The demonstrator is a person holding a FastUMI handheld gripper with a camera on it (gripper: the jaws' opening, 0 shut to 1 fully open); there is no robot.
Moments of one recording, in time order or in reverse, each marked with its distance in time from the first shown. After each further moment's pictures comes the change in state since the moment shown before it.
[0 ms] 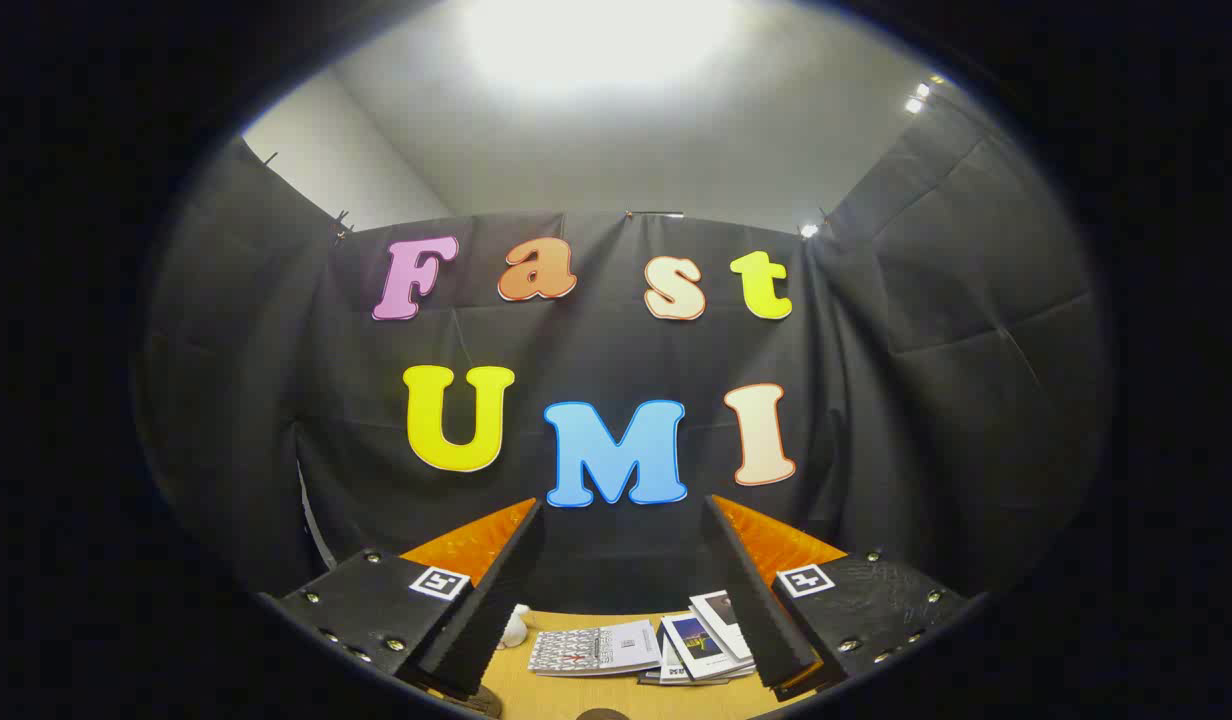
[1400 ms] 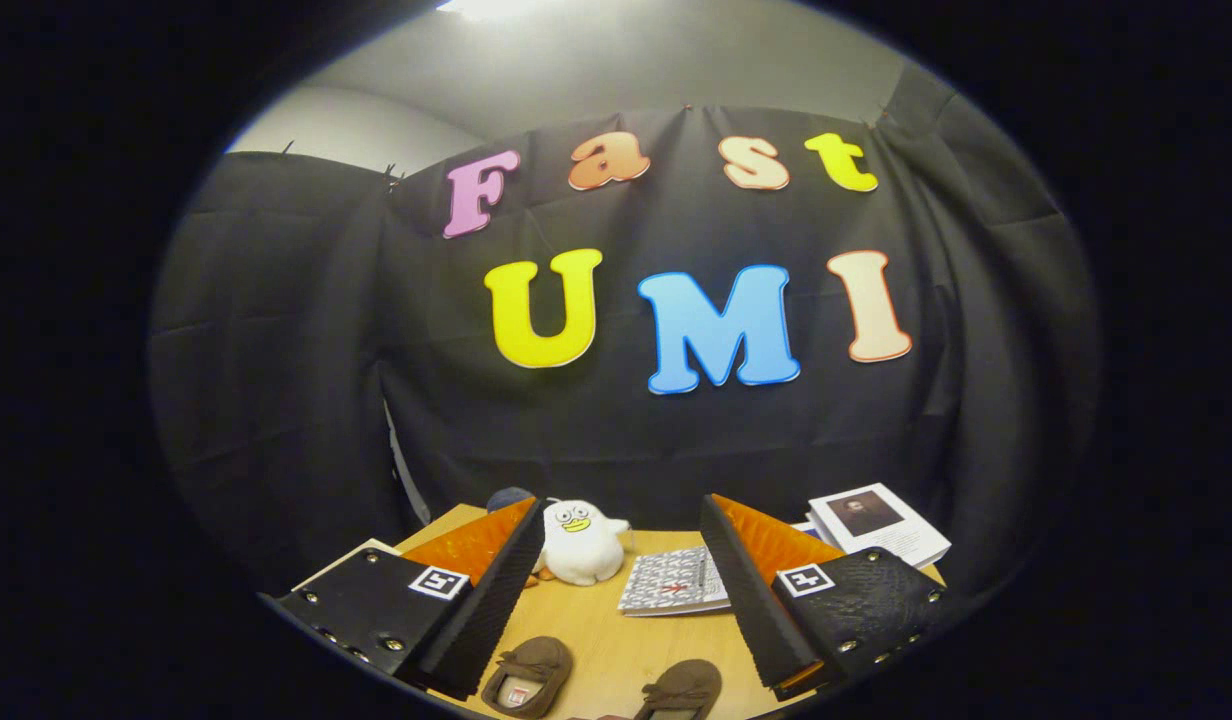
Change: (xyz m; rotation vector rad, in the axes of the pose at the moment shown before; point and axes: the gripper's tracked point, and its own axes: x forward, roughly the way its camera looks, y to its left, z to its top) arm 0.001 0.104 -0.160 0.109 0.321 0.340
